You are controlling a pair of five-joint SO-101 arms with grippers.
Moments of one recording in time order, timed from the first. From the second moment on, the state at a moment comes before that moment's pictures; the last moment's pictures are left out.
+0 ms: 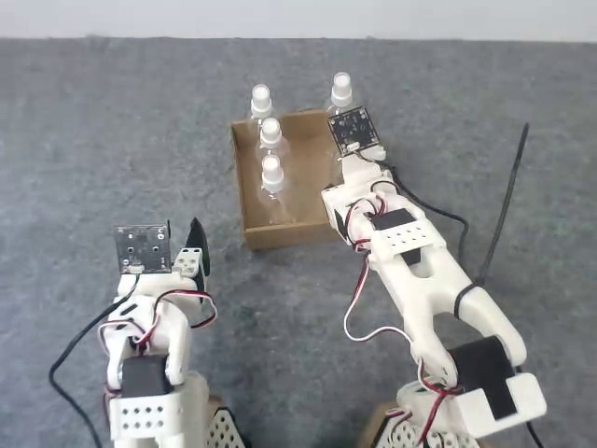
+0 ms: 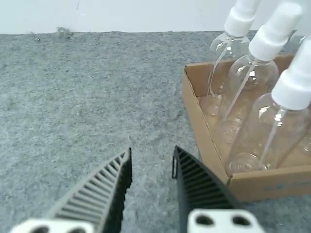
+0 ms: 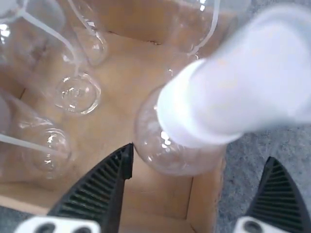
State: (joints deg) left arm -9.9 -98.5 92.9 46.1 2.7; right arm -21.5 -5.2 40.4 19.9 3.7
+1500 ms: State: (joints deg) left arm -9.9 -98.5 92.9 46.1 2.7; right arm -27.1 -35.1 40.4 49.0 3.7
